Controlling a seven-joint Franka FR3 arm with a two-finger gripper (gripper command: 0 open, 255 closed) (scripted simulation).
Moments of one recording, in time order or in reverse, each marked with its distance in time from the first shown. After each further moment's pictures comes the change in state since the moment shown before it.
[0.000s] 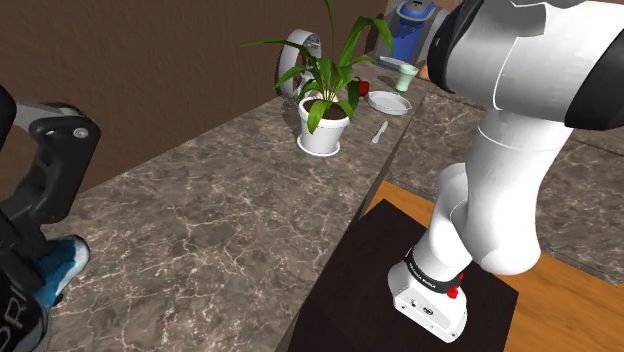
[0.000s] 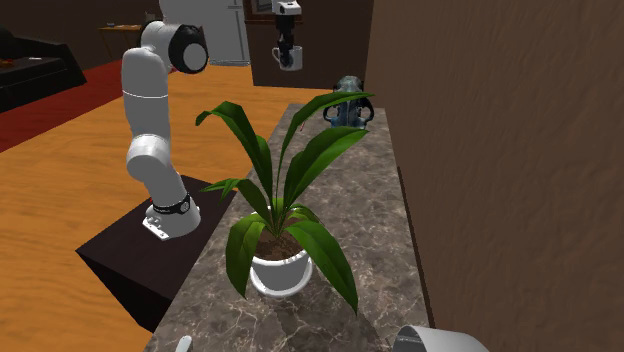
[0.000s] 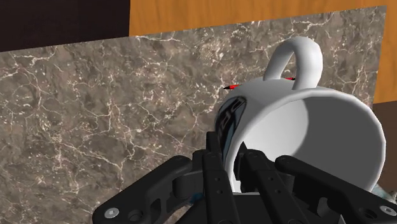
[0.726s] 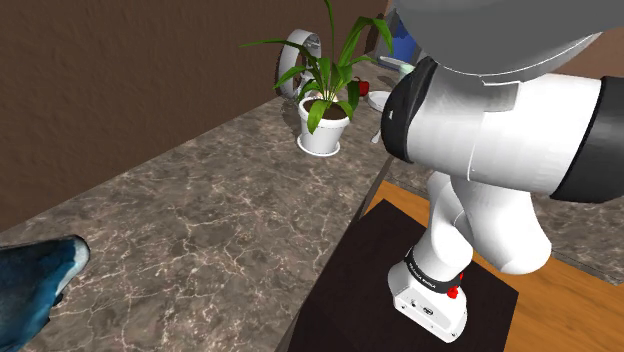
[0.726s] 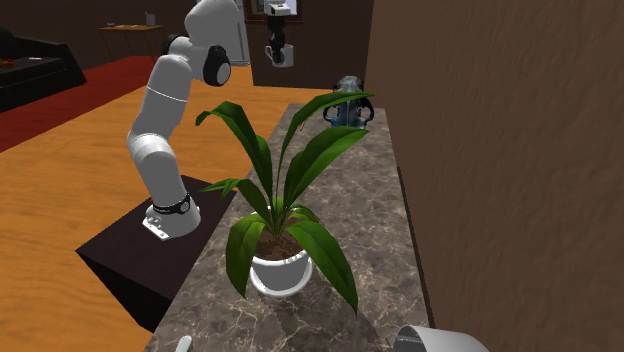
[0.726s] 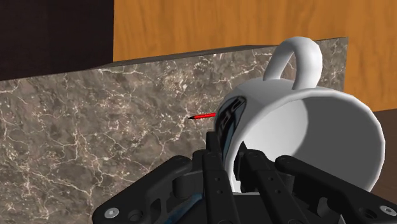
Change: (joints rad) arm 0.318 0.294 0.010 0.404 -0.180 -0.131 0.193
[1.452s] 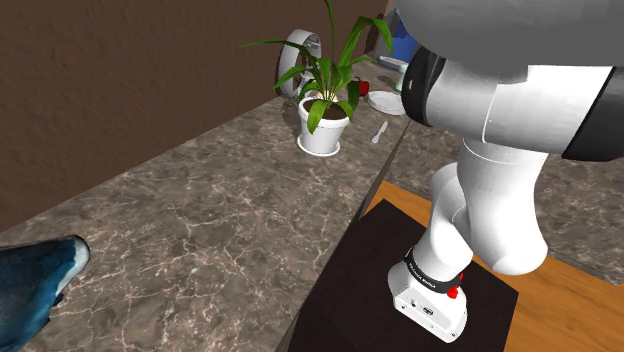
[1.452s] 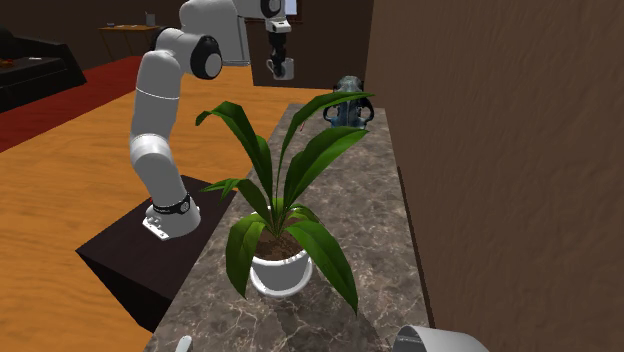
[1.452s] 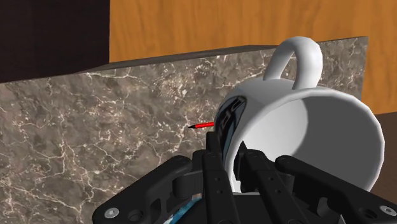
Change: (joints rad) arm -0.135 -0.139 0.026 -0.397 0.078 0.254 0.008
